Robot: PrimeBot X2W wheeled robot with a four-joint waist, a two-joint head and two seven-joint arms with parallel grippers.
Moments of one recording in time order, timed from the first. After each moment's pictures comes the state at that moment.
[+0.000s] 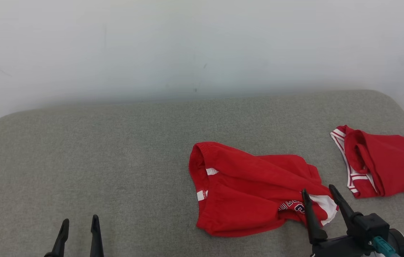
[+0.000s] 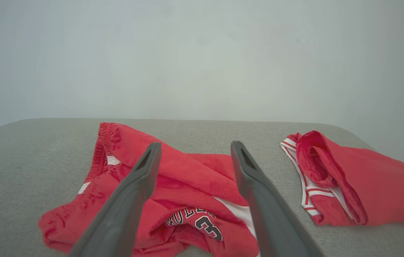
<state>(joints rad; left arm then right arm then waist) 0.08 0.05 0.04 0.12 -0.18 -0.03 -0.26 -0.02 -0.08 0.04 0.16 0.10 0.13 -0.13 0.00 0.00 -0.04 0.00</state>
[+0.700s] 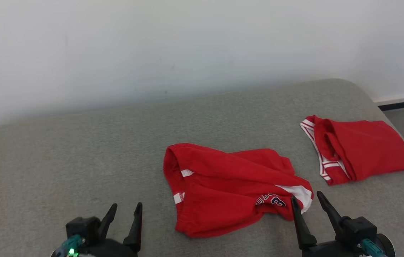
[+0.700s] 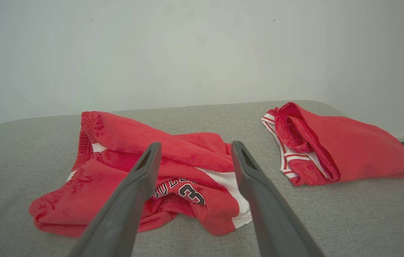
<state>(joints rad) -0.11 0.05 -0.11 0.34 -0.29 -0.09 -0.10 -0.02 -0.06 0.09 0.21 0.11 0.13 -0.14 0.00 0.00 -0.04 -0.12</state>
